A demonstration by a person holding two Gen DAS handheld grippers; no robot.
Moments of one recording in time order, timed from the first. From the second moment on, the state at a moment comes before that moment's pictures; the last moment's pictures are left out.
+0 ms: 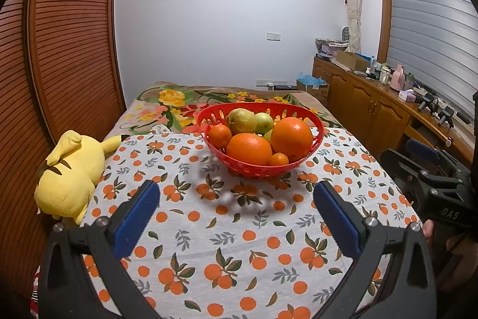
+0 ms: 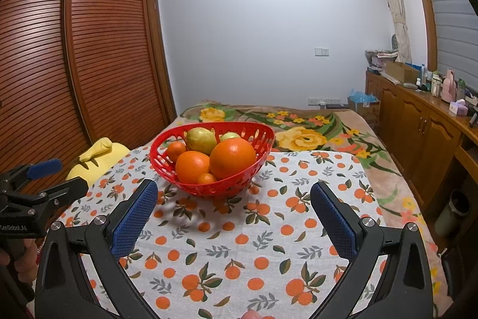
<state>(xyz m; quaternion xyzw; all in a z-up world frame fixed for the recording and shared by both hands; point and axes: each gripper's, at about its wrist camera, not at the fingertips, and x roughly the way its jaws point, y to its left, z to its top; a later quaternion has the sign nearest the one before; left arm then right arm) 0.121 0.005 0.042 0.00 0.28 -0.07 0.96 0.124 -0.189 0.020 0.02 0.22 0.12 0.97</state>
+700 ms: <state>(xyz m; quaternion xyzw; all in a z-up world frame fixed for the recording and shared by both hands) 0.119 0.007 0.044 0.00 0.28 -0.08 0.96 0.123 -0.189 0.020 0.02 0.22 0.12 0.97</state>
